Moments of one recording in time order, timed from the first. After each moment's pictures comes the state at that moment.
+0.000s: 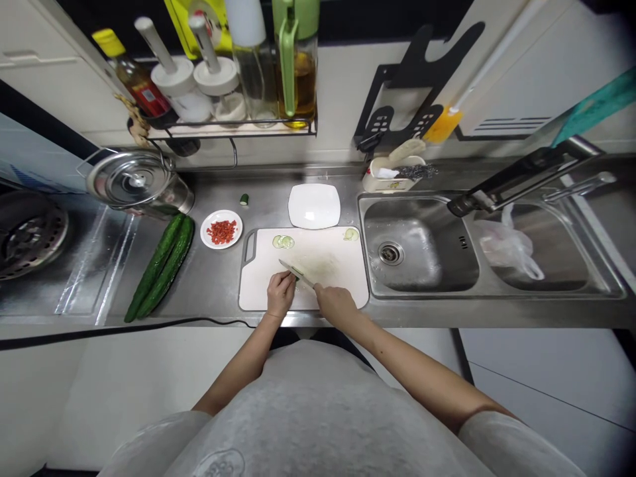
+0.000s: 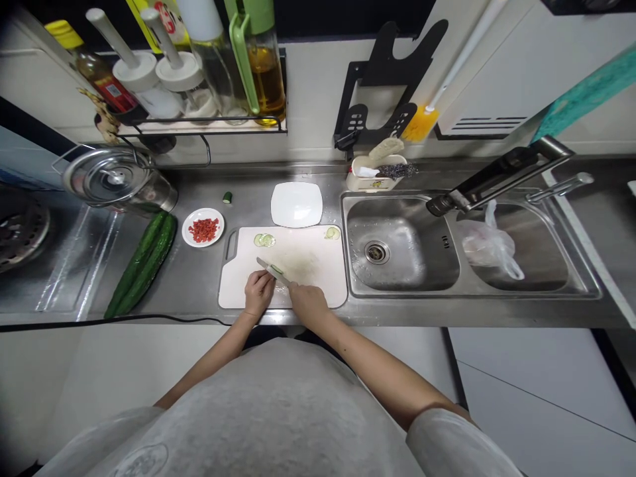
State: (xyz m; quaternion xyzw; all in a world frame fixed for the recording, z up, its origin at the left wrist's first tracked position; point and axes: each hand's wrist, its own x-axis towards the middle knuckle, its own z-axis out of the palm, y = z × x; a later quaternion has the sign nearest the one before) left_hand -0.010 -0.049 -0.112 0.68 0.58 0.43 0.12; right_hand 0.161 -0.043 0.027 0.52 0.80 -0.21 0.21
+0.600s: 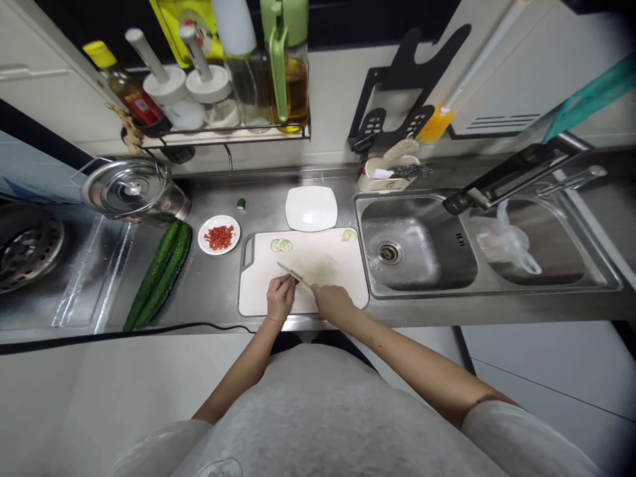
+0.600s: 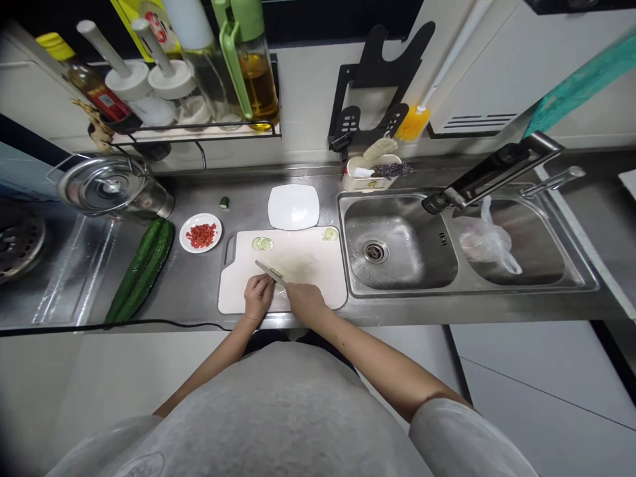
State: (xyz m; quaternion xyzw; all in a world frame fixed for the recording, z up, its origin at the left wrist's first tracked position) left_hand -0.009 -0.050 -0.108 0.69 0.58 0.43 0.12; right_hand 0.157 -0.033 0.026 0.51 0.80 -0.23 0.20
